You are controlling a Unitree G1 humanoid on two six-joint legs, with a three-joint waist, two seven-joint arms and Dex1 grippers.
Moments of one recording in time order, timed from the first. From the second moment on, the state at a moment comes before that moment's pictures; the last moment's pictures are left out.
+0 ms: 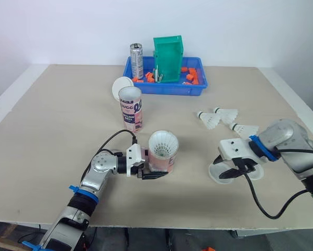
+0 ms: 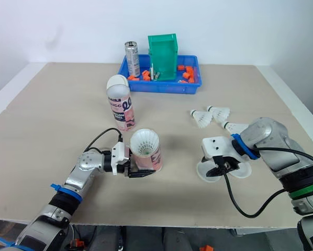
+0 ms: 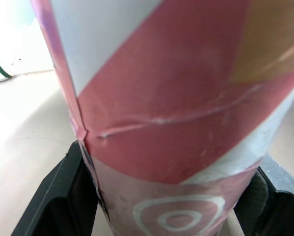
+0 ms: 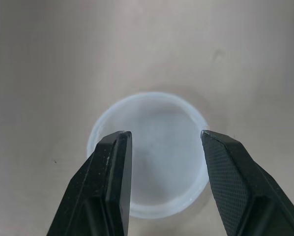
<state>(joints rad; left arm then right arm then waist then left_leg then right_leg) -0.47 0.25 -0.26 0.45 -0.21 -0.26 -1.20 -0.61 -1.05 0.37 0.08 0.00 0.15 1.55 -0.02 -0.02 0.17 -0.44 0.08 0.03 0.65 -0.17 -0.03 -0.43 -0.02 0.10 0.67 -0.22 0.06</state>
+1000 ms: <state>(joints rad) -0.47 0.26 -0.25 0.42 -0.23 -0.19 -1.23 -0.79 -0.96 0.35 0.31 -0.04 0.09 1.55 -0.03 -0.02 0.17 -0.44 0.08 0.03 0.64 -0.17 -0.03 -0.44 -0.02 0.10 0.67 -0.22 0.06</state>
